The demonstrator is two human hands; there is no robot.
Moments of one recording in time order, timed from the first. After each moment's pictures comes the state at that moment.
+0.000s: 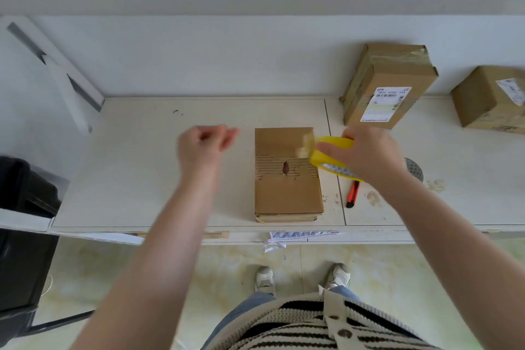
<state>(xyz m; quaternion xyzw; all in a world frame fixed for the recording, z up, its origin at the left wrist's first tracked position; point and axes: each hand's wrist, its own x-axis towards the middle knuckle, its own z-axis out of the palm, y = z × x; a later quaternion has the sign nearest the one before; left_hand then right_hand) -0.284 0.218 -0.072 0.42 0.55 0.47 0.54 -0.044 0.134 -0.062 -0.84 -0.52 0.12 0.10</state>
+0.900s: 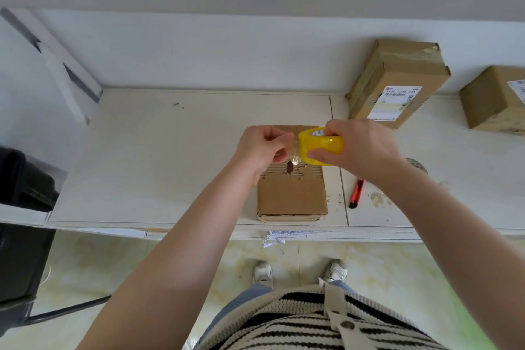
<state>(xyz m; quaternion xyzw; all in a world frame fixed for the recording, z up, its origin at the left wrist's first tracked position) -0.229 0.224 -0.087 0.50 0.52 0.24 0.65 -0.054 0.150 -0.056 -0.75 -0.65 0.08 0.09</state>
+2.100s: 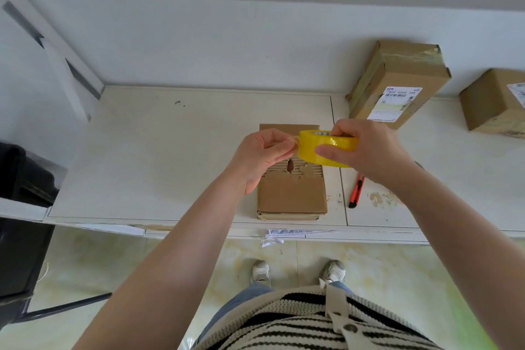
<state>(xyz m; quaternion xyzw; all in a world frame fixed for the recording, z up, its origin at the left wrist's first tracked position) -0.242 0.217 -0.108 0.46 0.39 0.27 0.75 -0.049 0.139 -0.051 -0.76 -0.61 0.19 0.17</state>
